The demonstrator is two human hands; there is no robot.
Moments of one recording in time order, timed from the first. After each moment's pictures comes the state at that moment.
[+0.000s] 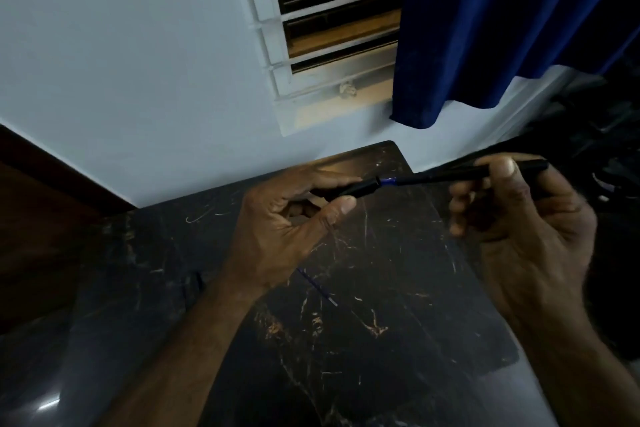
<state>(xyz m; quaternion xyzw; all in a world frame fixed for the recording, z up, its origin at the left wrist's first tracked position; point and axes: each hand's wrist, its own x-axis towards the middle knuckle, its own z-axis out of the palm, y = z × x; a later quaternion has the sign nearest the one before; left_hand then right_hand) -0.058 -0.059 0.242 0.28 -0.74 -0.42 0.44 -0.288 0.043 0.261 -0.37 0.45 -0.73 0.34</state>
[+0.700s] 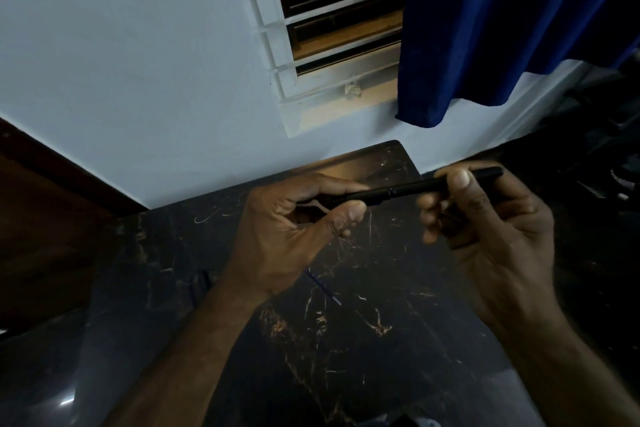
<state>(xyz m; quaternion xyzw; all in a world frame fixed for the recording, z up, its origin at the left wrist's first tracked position) -0.066 -0.041 0.258 0.29 -0.74 -0.45 0.42 -0.277 0.044 0.258 -0.38 0.39 -0.72 0.43</state>
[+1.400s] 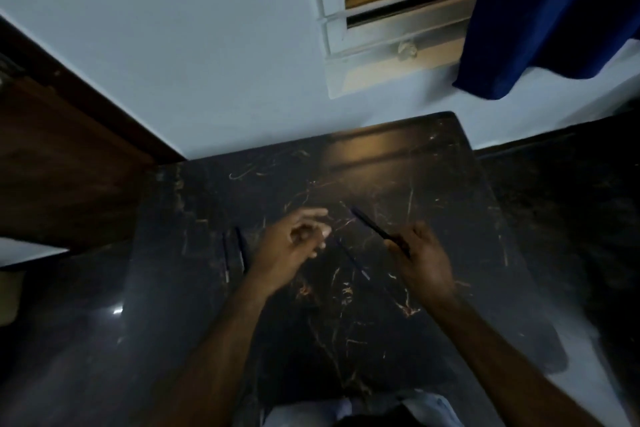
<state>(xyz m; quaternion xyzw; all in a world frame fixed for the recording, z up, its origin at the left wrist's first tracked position) 0.020 -0.045 0.107 0.56 -0.59 -0.52 0.25 -0.238 0.004 0.021 -0.63 0.68 -0.28 0.24</state>
